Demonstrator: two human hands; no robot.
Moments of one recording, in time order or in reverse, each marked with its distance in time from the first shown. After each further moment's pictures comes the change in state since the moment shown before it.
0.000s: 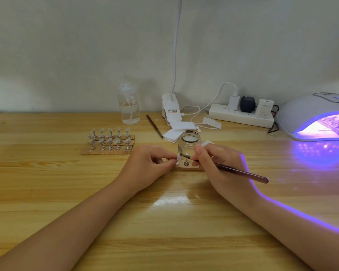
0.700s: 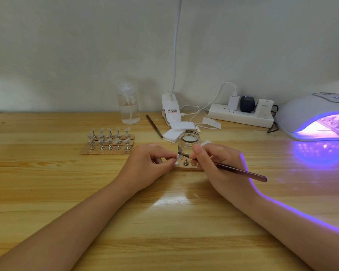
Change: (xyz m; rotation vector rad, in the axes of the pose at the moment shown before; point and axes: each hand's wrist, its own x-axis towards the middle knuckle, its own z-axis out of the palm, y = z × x) left_hand 0.000 0.003 0.000 0.027 0.015 -0.021; right_hand 0.002 -0.004 -0.001 0.012 -0.004 -0.013
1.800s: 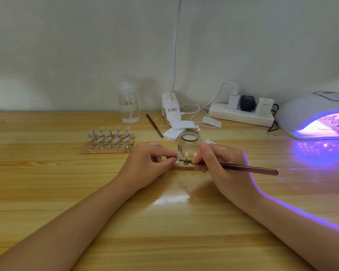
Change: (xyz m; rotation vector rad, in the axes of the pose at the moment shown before) left_hand -0.001 0.001 -0.001 -0.020 -0.014 -0.007; right_hand -0.004 0.000 -0.001 0.168 0.010 0.059
